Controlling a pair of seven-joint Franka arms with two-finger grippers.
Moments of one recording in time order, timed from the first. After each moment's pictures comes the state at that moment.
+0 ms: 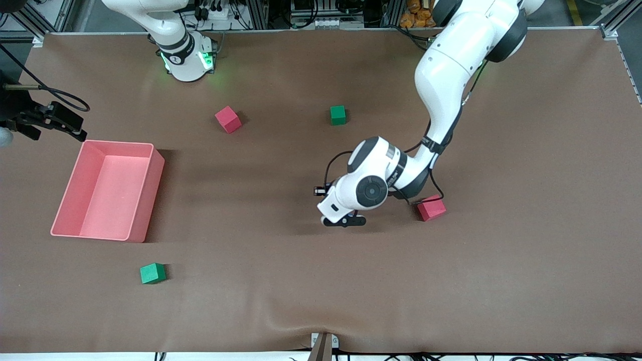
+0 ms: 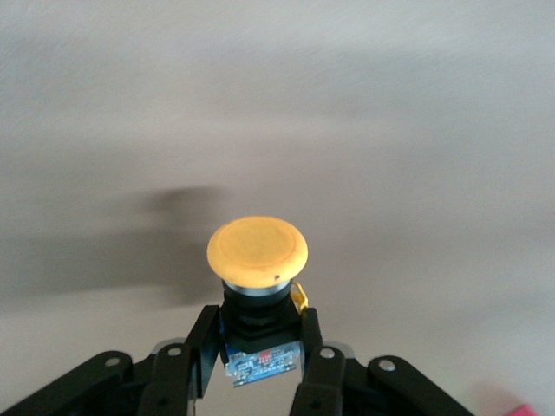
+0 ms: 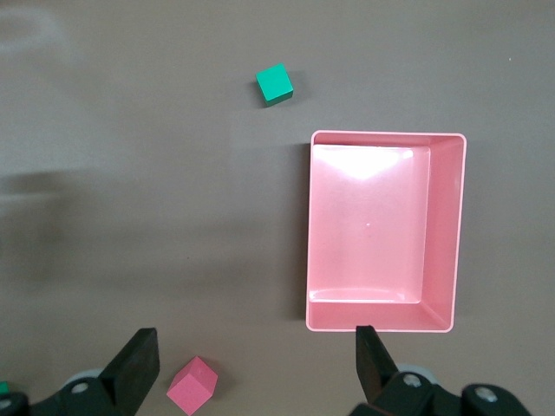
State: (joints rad) left arm -0.53 0.91 -0.21 -1.19 -0.25 2.08 -0.57; right arm 0.04 0.01 -0.01 -1.50 -0.01 1.54 0.08
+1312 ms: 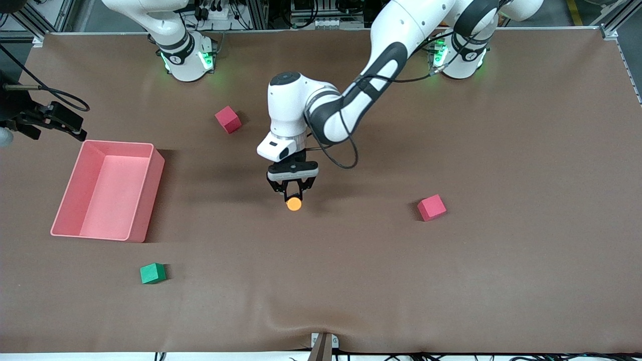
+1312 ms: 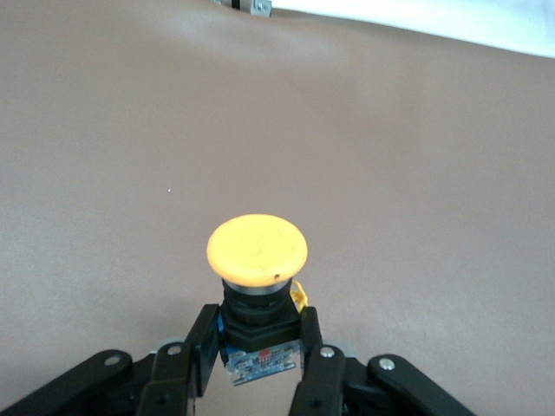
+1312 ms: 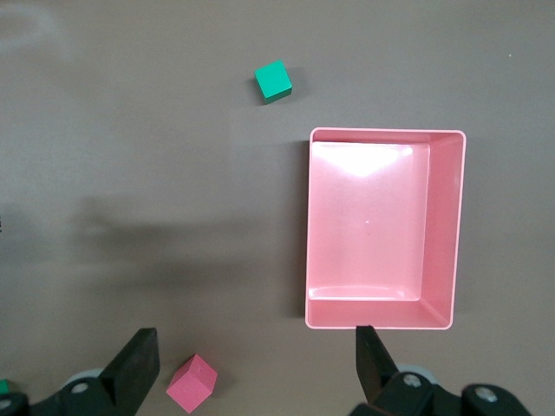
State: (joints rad) left arm -0.82 0.86 -0.16 -1.24 0.82 2.34 -1.59; right arm 0.04 0.01 -0.01 -1.50 -0.01 1.53 0.08
